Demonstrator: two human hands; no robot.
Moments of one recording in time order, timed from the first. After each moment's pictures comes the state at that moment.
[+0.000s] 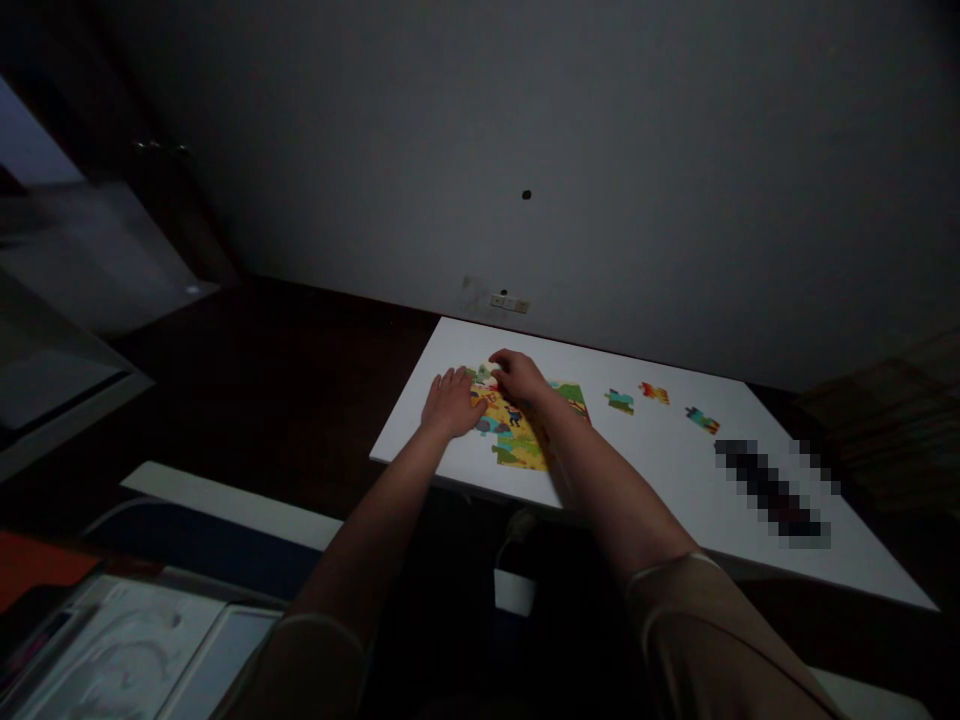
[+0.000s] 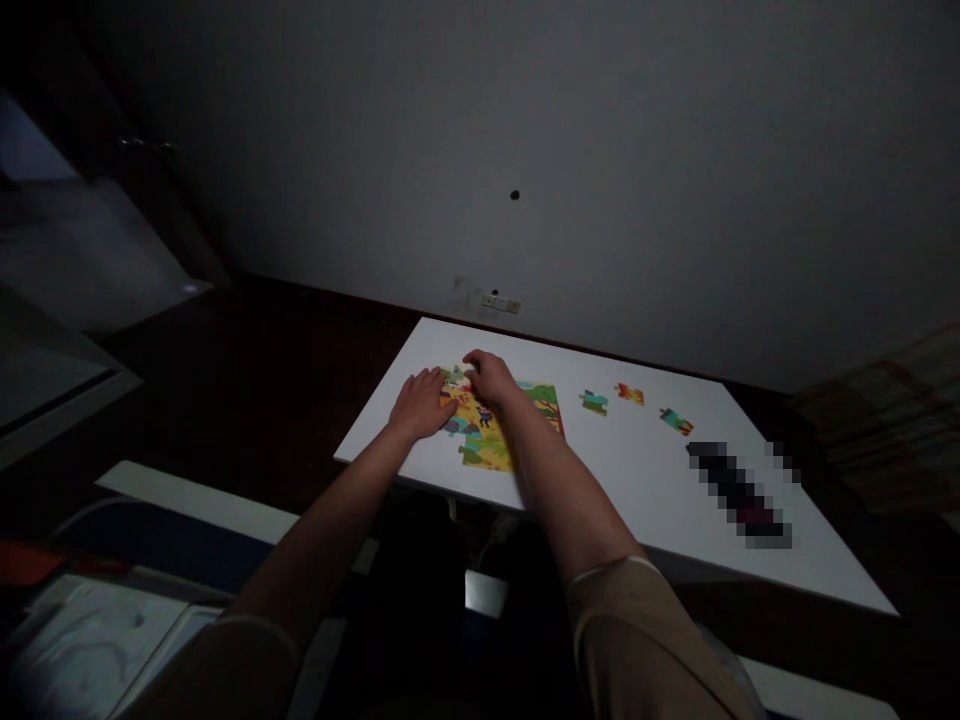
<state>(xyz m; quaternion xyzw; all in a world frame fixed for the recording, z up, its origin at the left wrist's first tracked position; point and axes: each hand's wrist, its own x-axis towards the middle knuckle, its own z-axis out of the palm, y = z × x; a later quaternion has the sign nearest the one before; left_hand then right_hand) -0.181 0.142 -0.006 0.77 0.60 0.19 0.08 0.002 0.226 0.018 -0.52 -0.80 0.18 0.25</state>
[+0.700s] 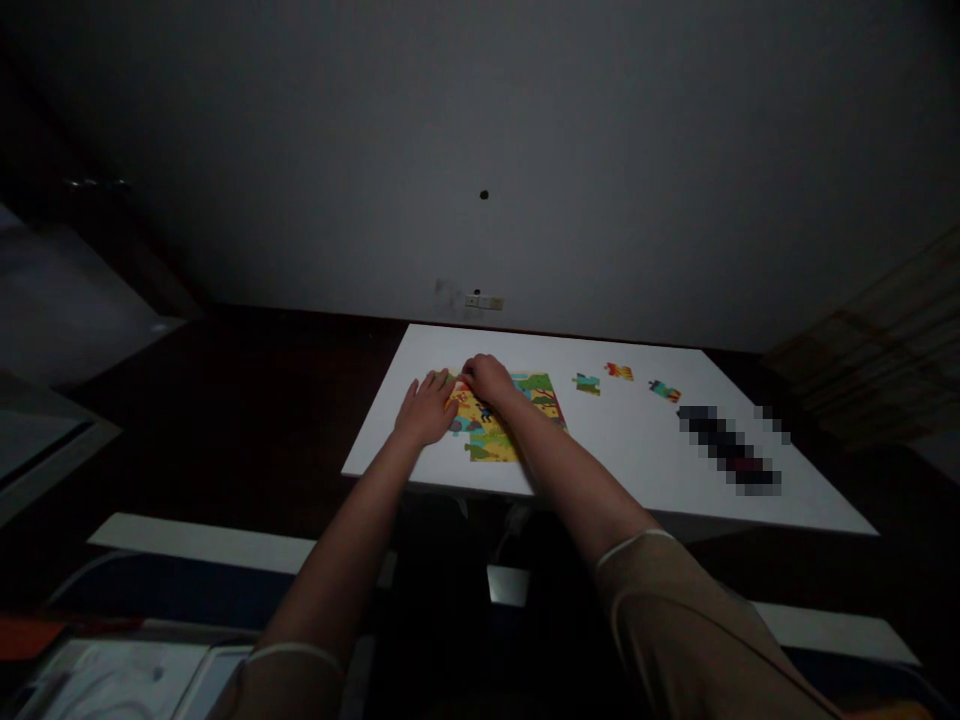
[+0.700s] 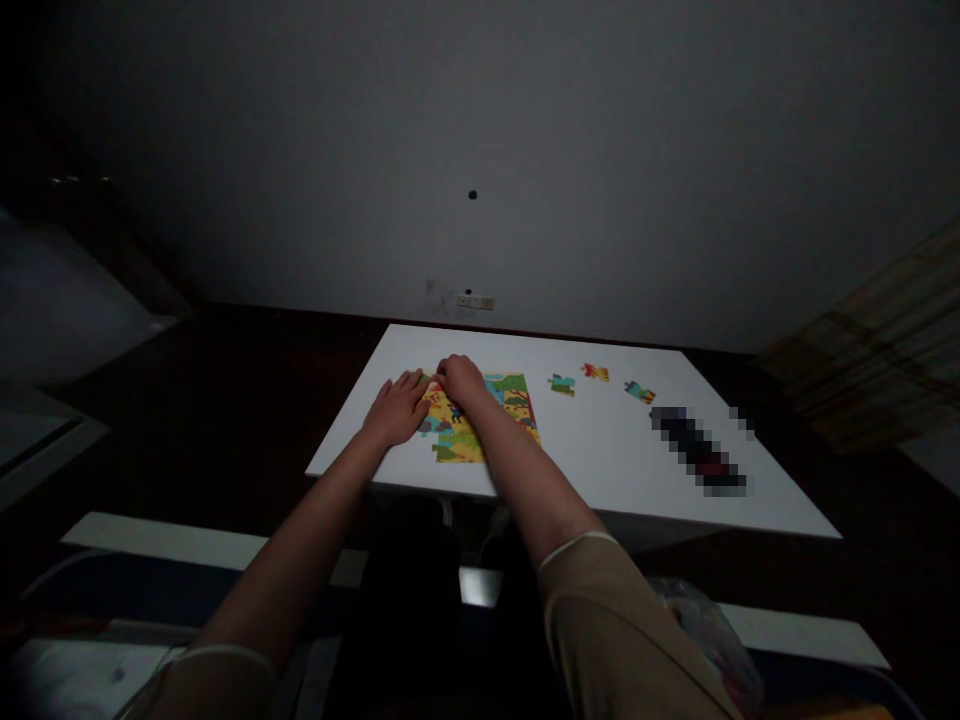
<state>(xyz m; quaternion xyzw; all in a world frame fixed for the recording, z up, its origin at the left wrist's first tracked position) -0.176 0.134 0.011 0.82 0.56 0.12 0.03 -0.001 0.207 0.026 -0.57 -0.80 0.09 0.16</state>
